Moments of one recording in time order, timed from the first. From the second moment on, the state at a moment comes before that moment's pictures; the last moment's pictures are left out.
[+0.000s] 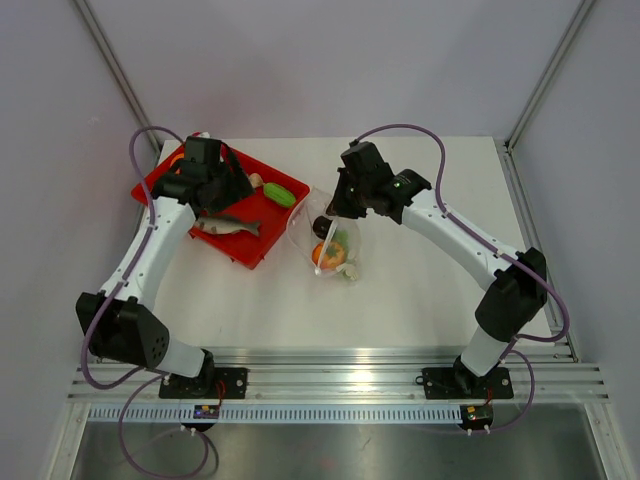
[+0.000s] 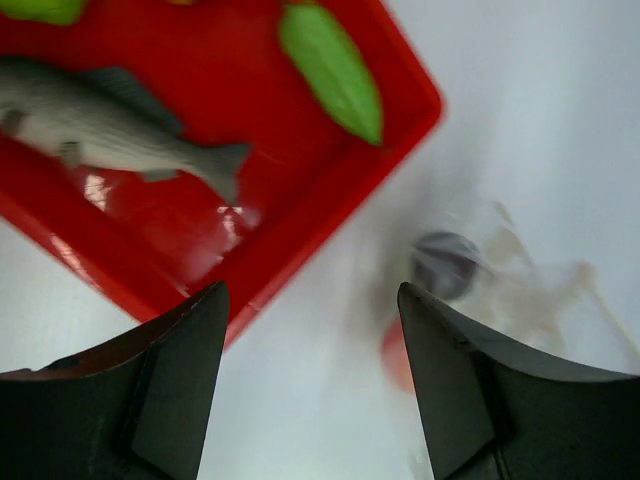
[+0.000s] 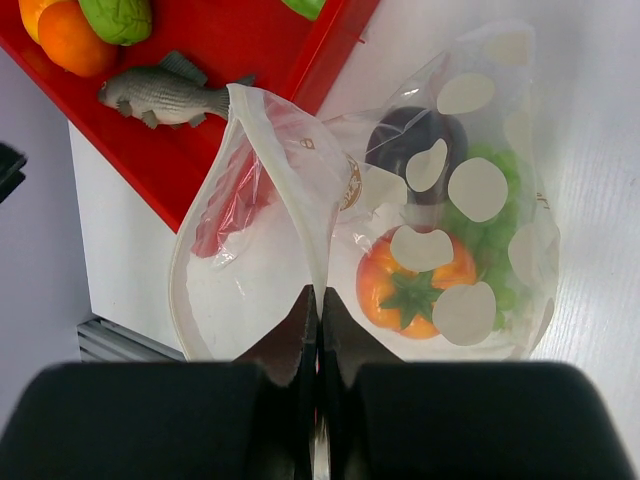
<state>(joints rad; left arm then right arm) -0.26 1.43 1.46 -0.79 -0.03 -0.62 0.69 1.70 1.63 -0.68 0.02 0.78</state>
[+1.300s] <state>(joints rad) -0.21 1.82 1.30 -0.60 -0.32 0.05 0.69 1.70 1.62 -0.66 0.01 0.74</state>
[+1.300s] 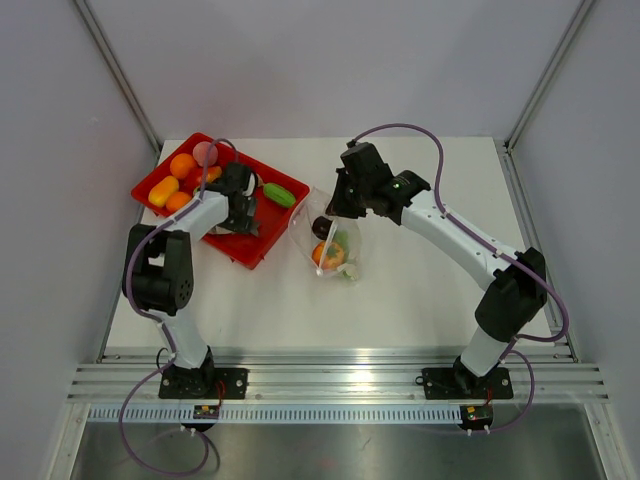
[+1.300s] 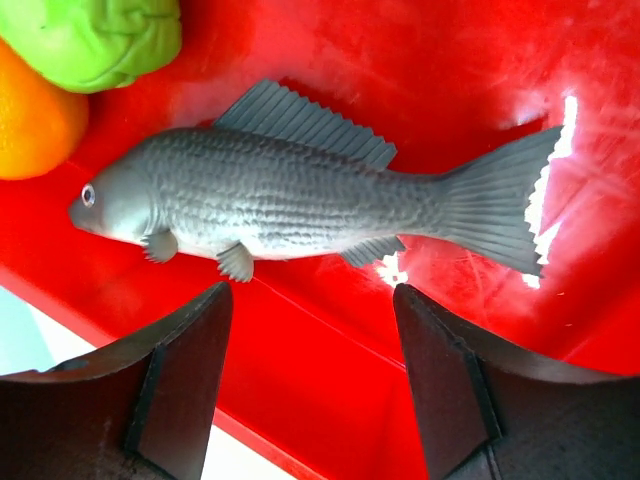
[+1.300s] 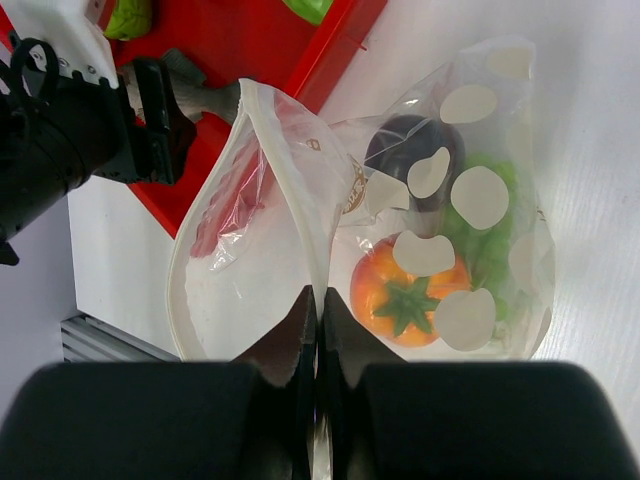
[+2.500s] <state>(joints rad) -0.30 1.99 1.27 -0.33 -0.62 0.31 0.69 1.74 1.63 -0.66 0.01 0.72</state>
